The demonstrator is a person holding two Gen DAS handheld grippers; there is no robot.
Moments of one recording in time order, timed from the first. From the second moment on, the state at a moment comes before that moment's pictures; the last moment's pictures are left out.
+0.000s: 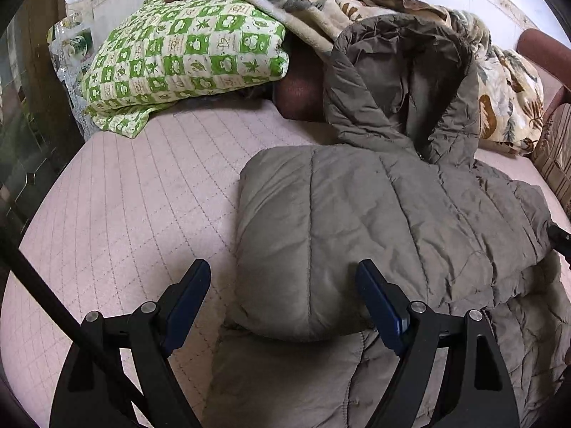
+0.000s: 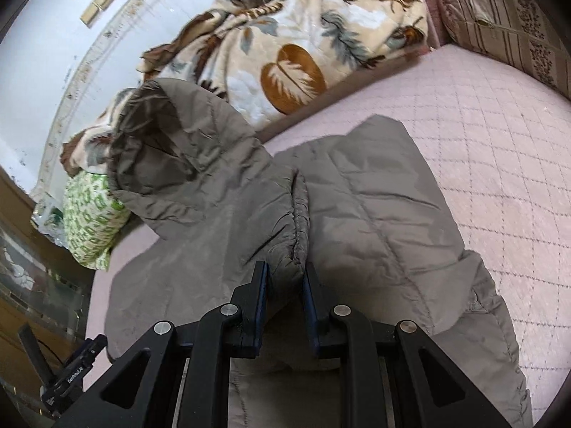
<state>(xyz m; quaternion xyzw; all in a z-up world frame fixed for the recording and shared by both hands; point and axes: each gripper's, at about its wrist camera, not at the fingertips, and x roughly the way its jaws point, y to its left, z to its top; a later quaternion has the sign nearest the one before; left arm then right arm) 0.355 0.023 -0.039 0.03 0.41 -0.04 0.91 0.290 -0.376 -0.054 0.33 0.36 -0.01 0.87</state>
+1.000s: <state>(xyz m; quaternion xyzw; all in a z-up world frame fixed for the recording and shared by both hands) 0.372 0.020 -0.062 0.03 0.46 -0.01 0.89 0.272 -0.388 -0.058 0.29 0.40 -0.05 0.87</state>
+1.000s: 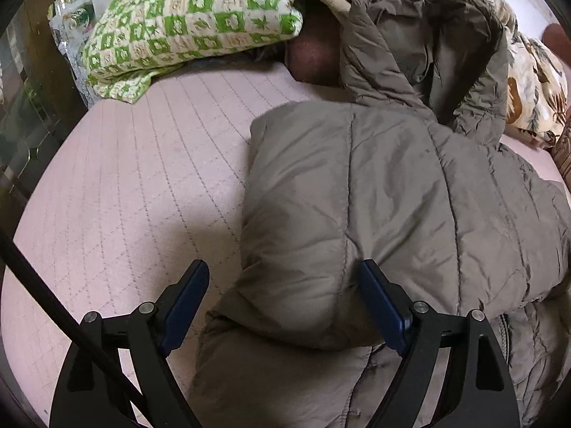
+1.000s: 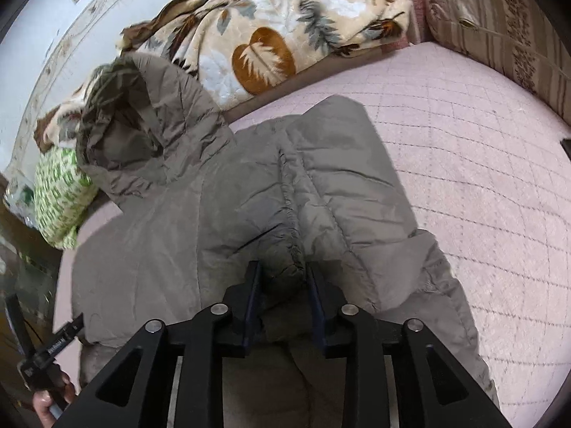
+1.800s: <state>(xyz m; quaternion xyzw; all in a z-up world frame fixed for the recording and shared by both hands) 0.382 -0.012 -0.072 0.03 0.46 -0.03 0.88 0.302 -0.346 -0.061 0.18 0.41 -0.03 0.90</state>
